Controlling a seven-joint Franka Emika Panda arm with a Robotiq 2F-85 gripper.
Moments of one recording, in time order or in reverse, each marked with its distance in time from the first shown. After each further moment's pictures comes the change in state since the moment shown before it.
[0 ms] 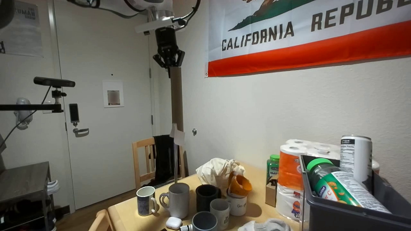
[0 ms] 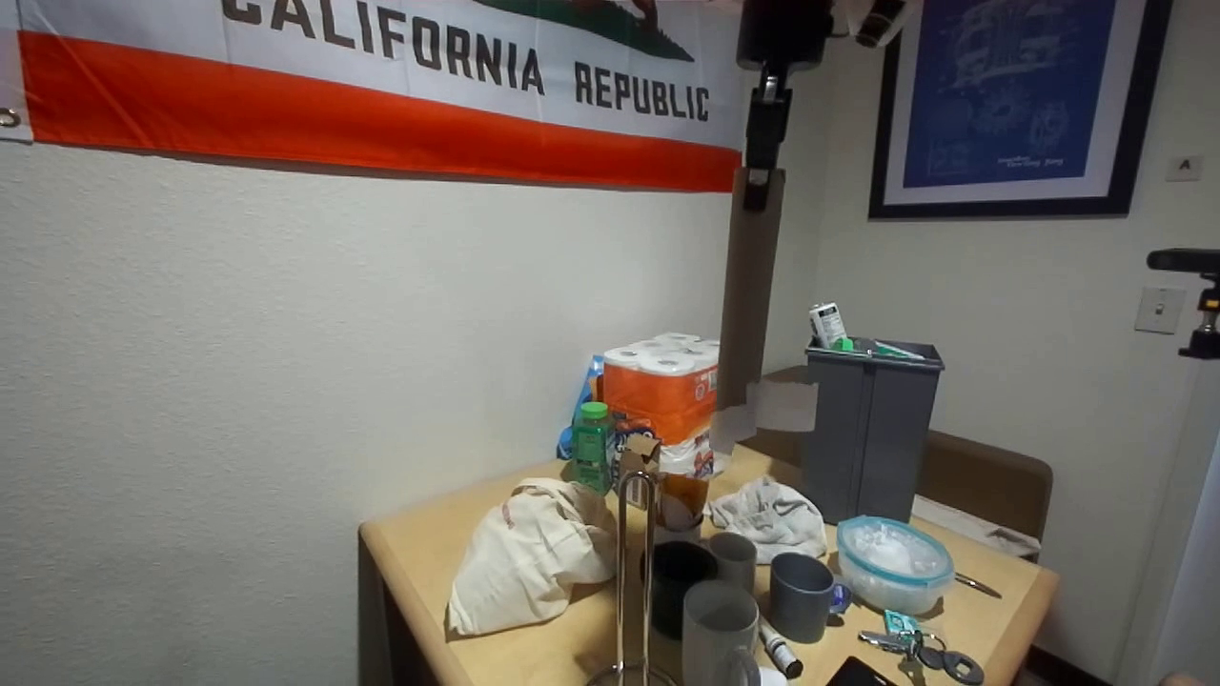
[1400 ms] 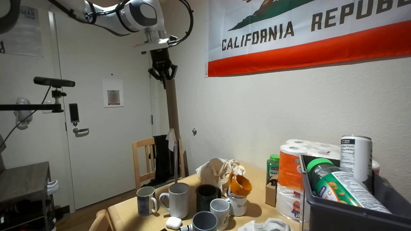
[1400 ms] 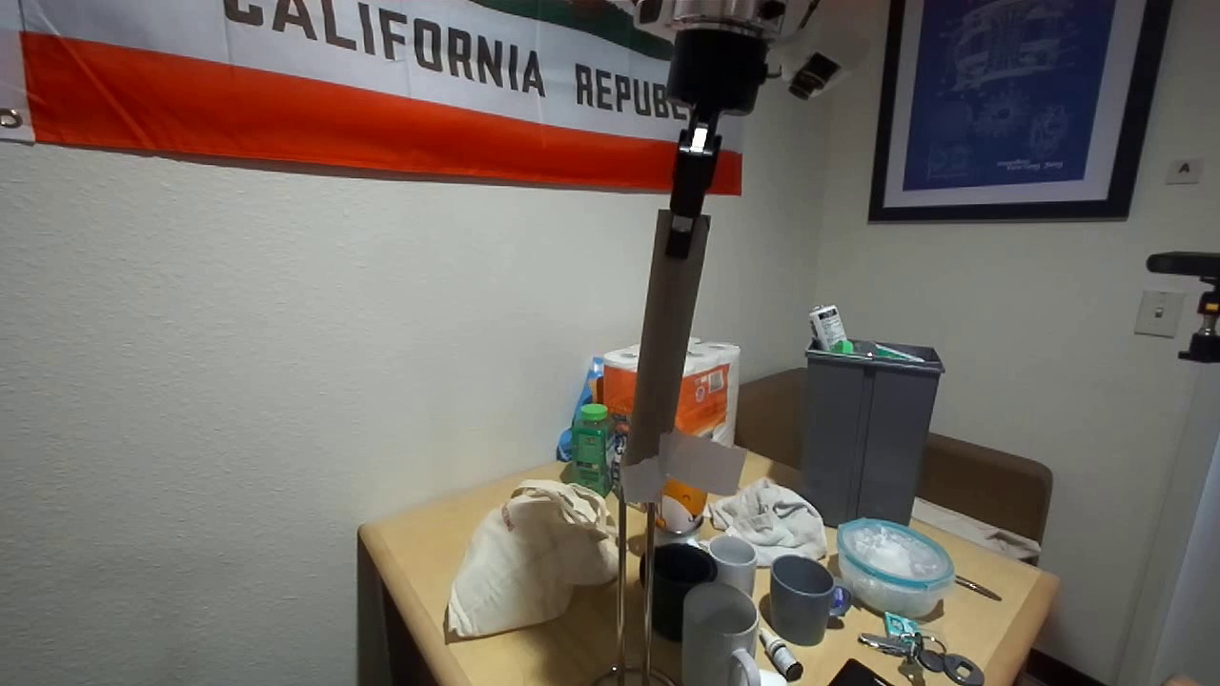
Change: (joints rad) arm 0.059 0.002 0.056 -0.142 0.001 0.230 0.000
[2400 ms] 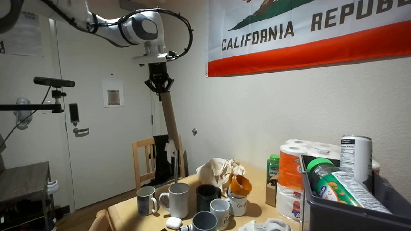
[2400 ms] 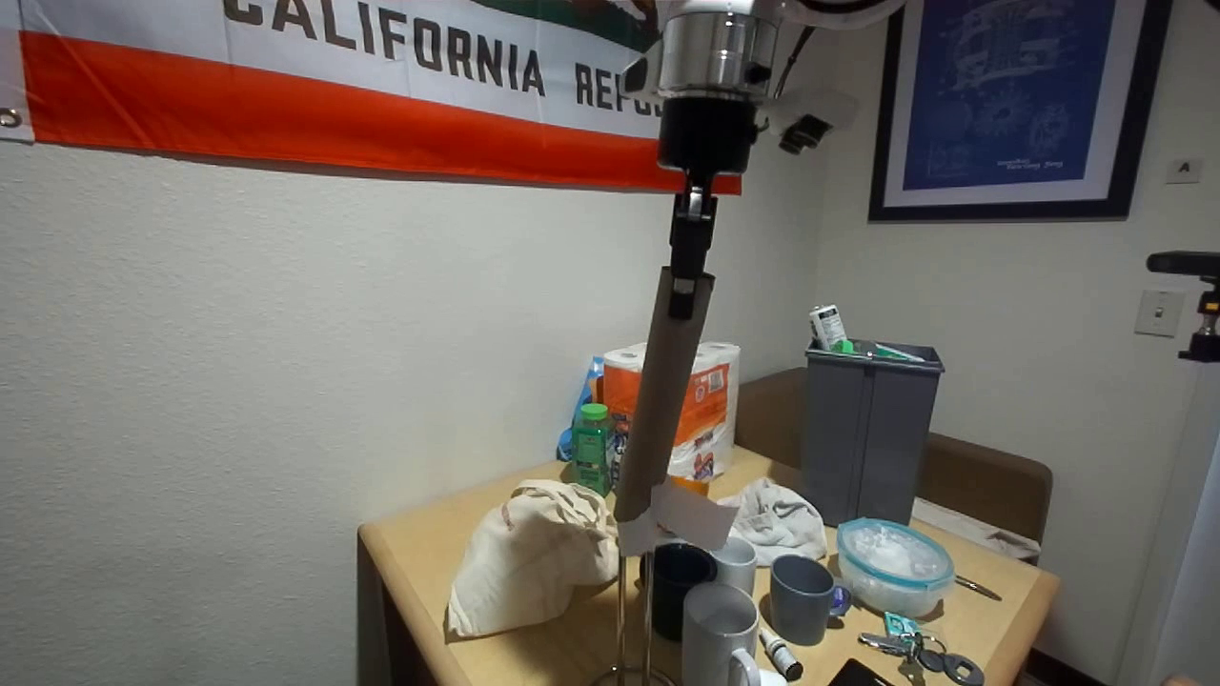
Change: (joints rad) arm 0.013 -0.002 0.002 -0.115 0.032 0.020 0.000
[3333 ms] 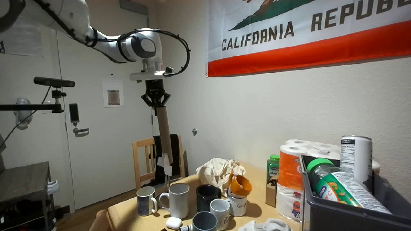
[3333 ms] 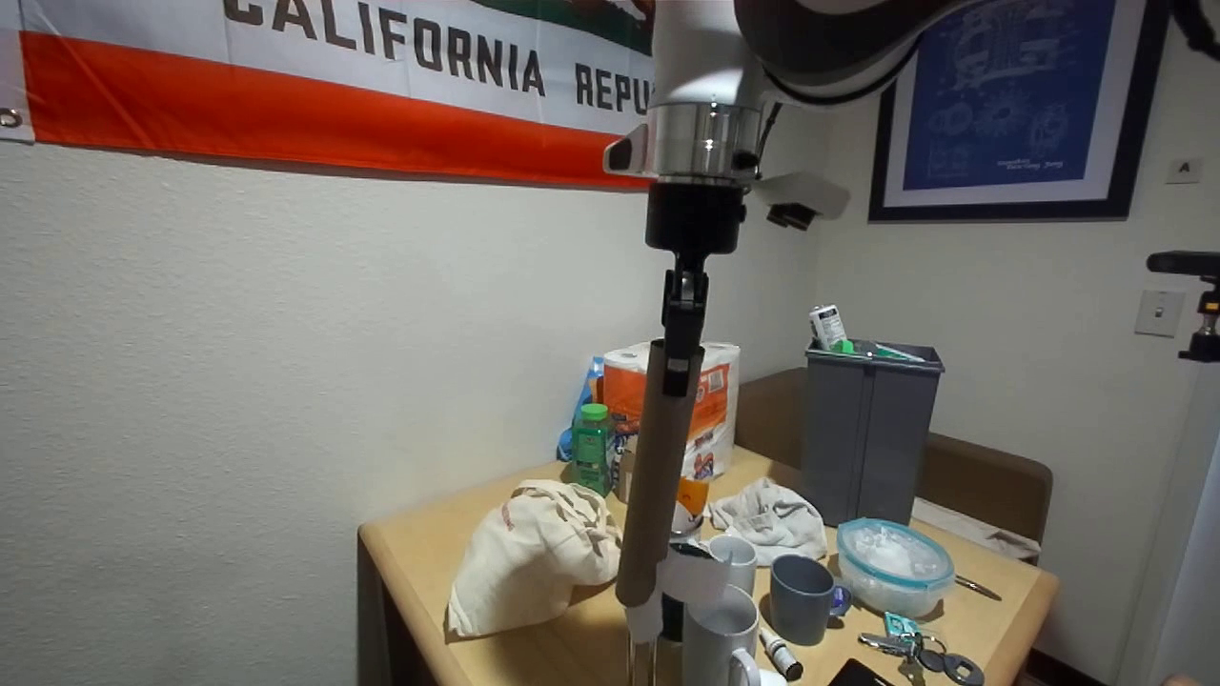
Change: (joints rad) arm -0.007 -0.011 0.038 -0.169 0.001 0.117 0.000
